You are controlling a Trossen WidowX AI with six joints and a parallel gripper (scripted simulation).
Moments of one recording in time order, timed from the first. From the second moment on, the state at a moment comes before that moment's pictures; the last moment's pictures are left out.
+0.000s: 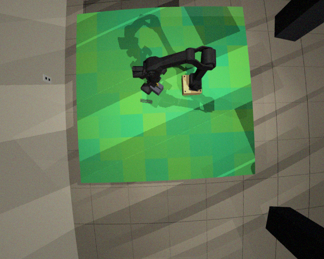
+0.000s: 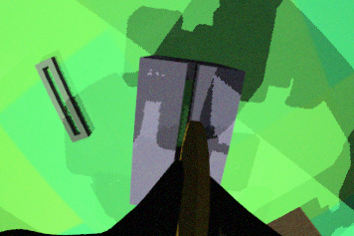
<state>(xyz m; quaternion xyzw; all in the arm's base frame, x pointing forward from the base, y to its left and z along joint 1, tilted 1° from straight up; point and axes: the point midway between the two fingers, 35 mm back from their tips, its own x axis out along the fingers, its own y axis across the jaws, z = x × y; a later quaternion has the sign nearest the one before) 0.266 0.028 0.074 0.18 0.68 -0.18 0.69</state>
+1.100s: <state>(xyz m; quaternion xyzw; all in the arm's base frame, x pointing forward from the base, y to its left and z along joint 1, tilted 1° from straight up) 0.266 0.029 0.060 0.18 0.68 -0.18 0.69</state>
